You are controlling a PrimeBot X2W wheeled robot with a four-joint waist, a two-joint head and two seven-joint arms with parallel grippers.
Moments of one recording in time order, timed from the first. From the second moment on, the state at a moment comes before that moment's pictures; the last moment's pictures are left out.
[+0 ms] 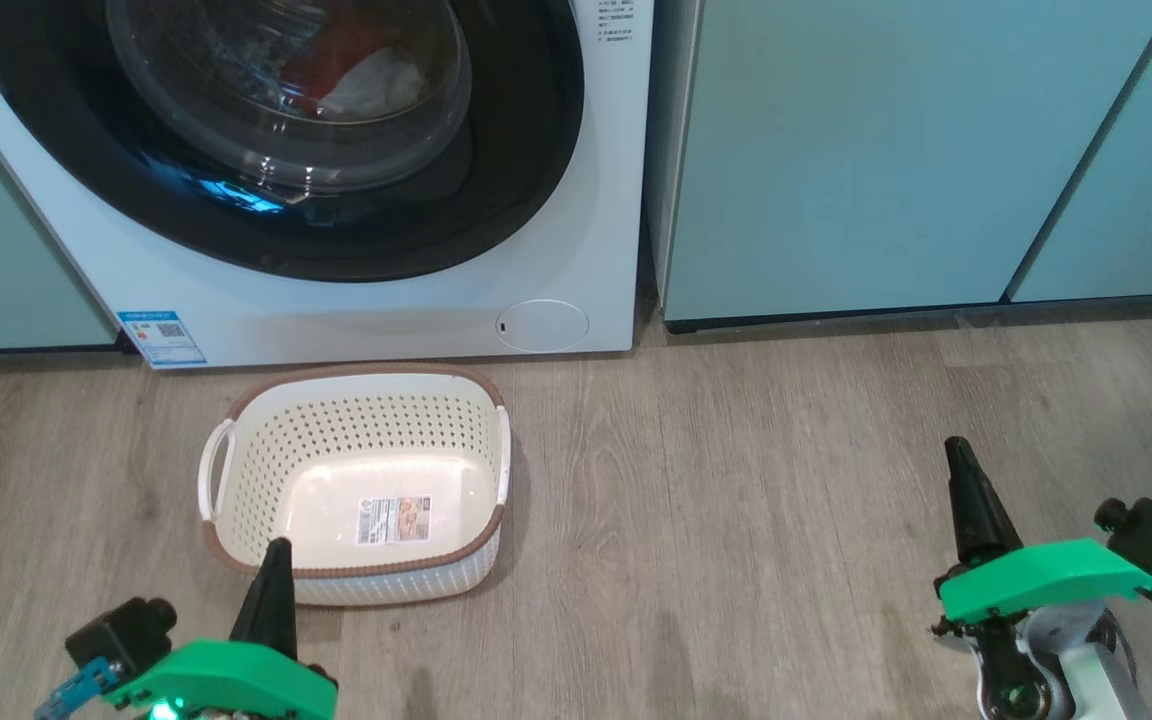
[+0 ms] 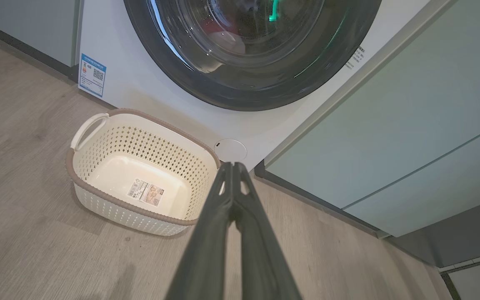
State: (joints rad) left arm 0.08 0.04 -0.03 0.23 -0.66 -0.01 -0.14; right arm -0.09 -0.06 -0.03 0.40 0.80 0.13 -0.14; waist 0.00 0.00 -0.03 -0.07
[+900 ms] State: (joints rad) left arm 0.04 0.04 0.00 0.24 -0.95 -0.04 -0.06; right arm -0.09 -0.05 -0.06 0.36 1.05 0.13 -0.06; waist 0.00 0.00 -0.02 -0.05
